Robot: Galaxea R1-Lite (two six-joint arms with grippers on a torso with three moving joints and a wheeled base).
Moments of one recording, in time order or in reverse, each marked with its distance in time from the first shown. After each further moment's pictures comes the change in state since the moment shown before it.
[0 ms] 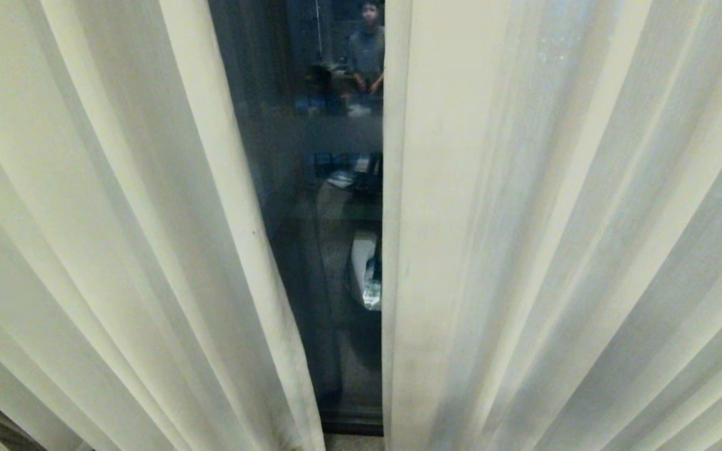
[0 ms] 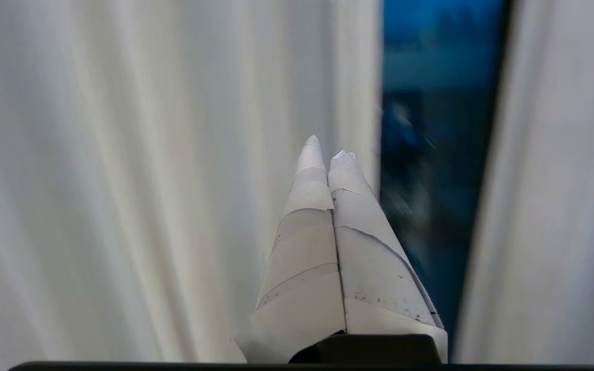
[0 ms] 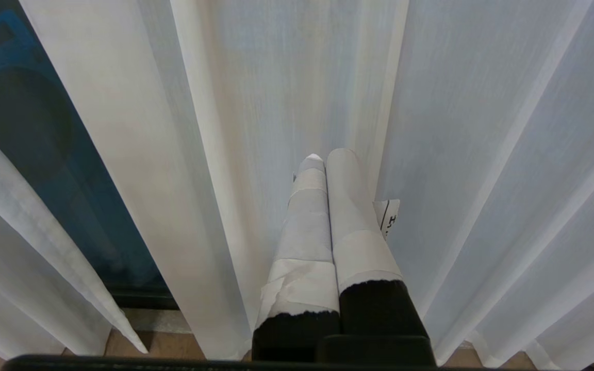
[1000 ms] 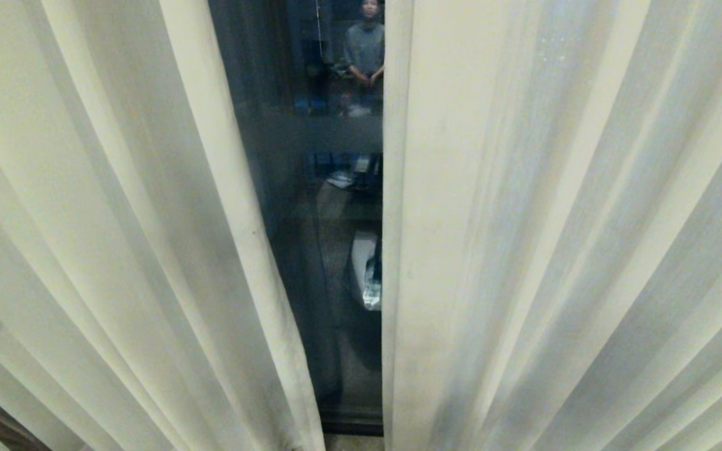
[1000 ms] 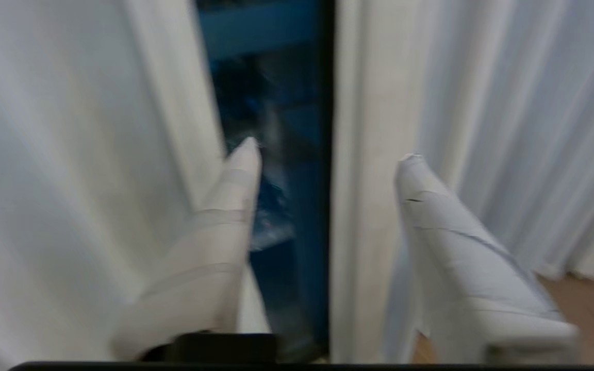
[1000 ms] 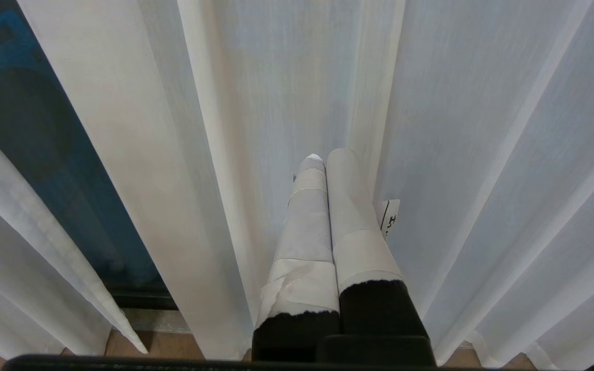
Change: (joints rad) left arm -0.291 0.596 -0.340 0.015 -0.167 0.004; right arm 0.000 0.000 0.000 0.000 0.000 0.000
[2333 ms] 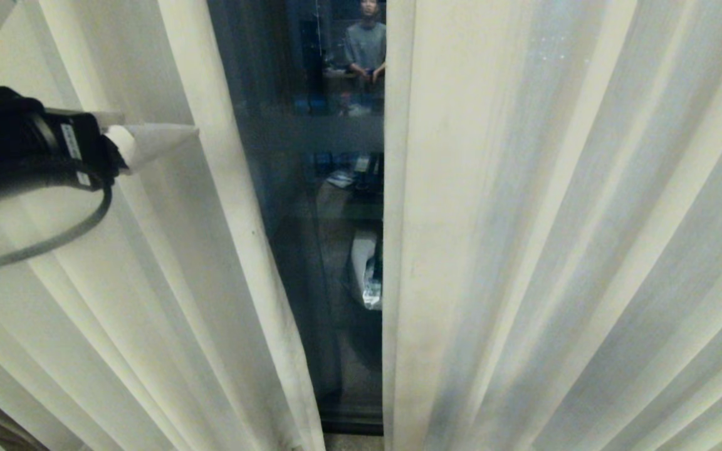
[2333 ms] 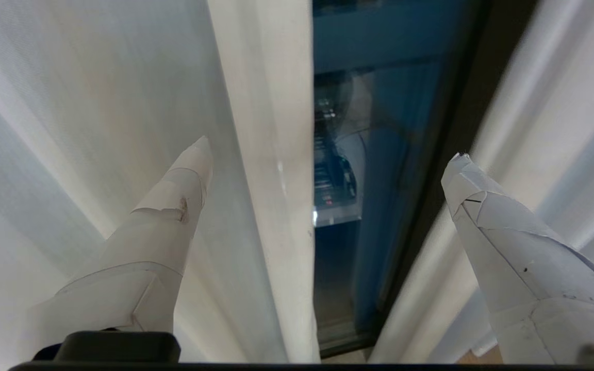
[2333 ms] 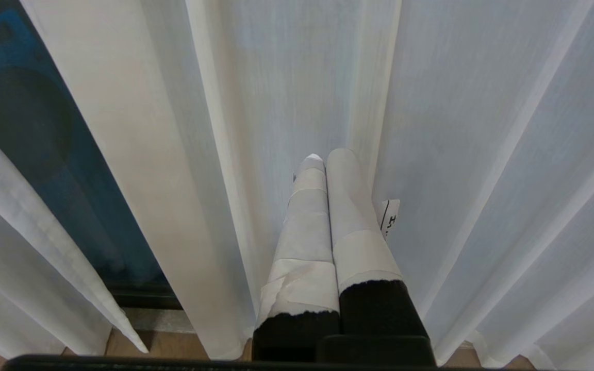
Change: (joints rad) left arm 0.032 0.662 -0.456 -0.071 0.225 -0.006; right arm 0.000 0.000 0.000 0.000 0.000 0.000
